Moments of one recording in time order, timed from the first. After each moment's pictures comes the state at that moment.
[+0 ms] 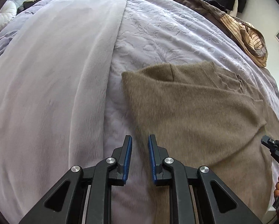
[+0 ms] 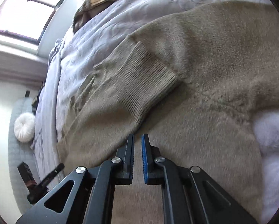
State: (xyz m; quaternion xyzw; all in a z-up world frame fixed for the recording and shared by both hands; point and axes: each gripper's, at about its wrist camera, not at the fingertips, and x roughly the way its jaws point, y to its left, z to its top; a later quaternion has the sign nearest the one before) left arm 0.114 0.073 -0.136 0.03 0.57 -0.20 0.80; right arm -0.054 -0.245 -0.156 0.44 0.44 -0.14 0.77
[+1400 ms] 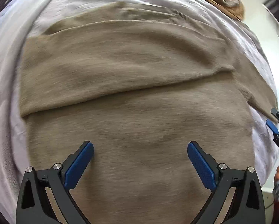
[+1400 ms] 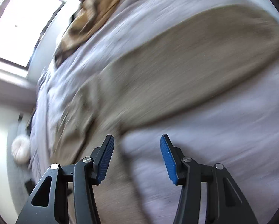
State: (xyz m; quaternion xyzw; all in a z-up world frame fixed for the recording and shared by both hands) left arm -0.004 -0.077 -0.140 0.08 0.64 -0.26 0.72; right arm -0.234 -0.367 -0.116 0.47 0.36 -0.28 0.76
